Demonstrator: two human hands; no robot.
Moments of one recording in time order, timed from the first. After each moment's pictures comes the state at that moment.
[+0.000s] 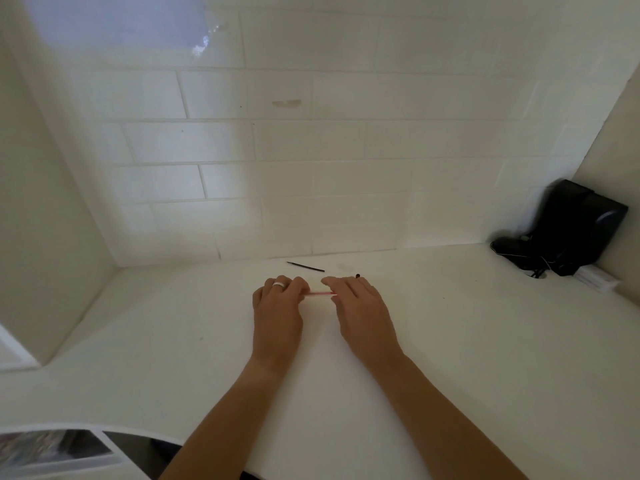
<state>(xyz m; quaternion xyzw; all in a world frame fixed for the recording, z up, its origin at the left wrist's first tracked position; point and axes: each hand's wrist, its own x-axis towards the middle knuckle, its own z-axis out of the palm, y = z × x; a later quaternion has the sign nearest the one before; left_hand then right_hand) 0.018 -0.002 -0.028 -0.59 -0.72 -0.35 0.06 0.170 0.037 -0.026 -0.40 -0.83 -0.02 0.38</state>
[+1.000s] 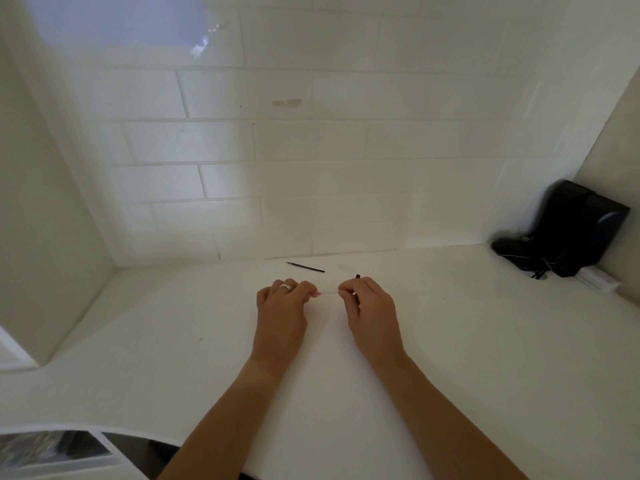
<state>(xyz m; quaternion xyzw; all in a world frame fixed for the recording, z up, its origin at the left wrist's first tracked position) 0.016 0.002 -0.034 -0.63 -0.68 -0.37 0.04 0.177 0.048 -0.032 -0.44 -0.77 0.09 0.46</state>
